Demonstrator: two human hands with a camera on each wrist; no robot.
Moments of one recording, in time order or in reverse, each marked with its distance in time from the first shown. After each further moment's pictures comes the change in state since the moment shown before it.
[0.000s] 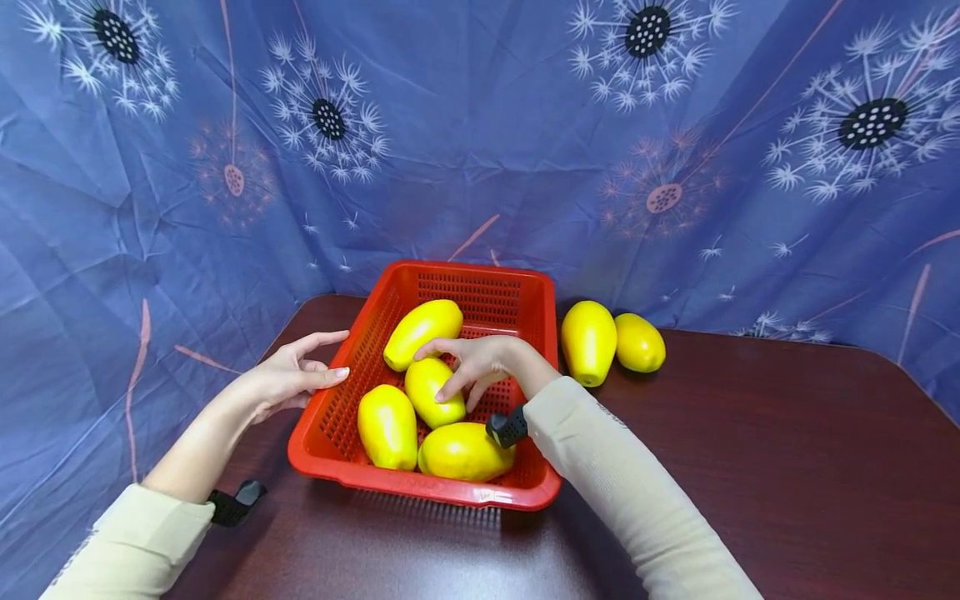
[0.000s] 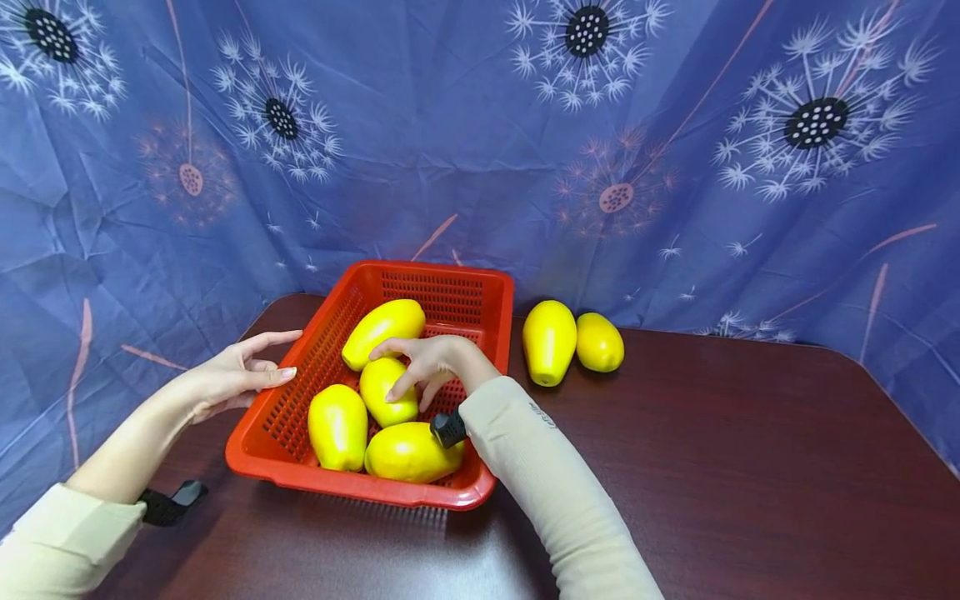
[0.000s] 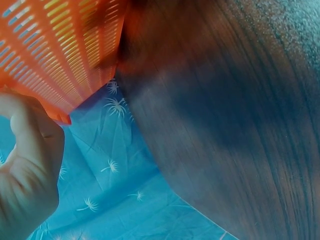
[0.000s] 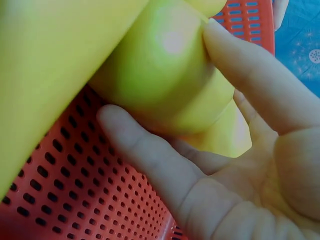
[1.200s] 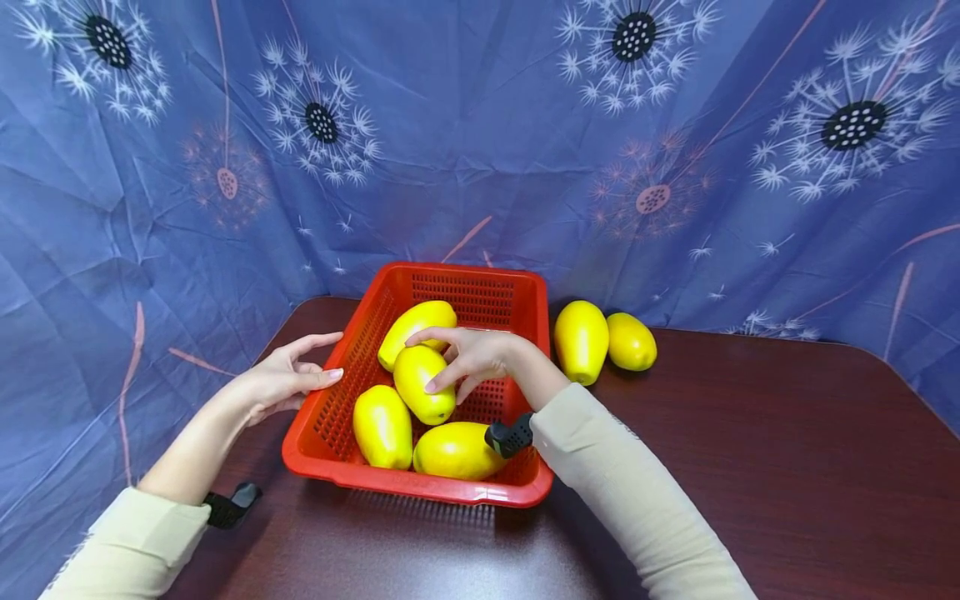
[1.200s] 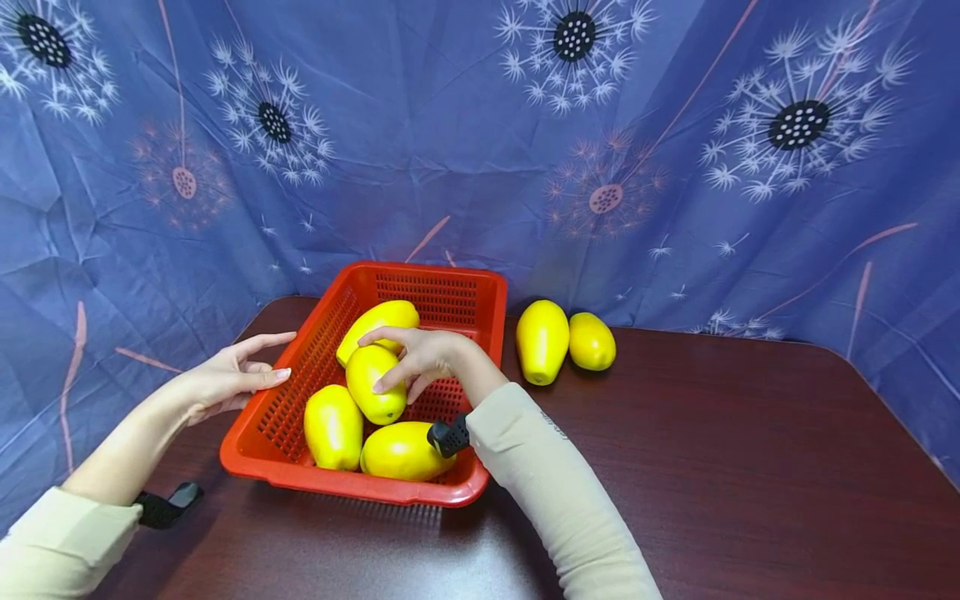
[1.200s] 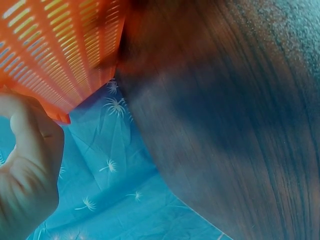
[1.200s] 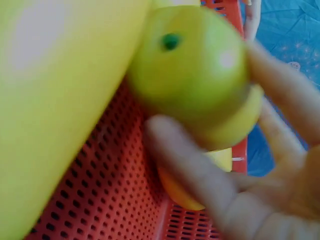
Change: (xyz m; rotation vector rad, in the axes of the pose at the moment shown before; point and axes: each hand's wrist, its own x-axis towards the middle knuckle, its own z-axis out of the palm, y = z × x) left_hand -0.001 -0.001 0.002 -0.011 0.010 -0.001; right_hand -0.018 -0.005 0.004 0.071 0.047 -0.143
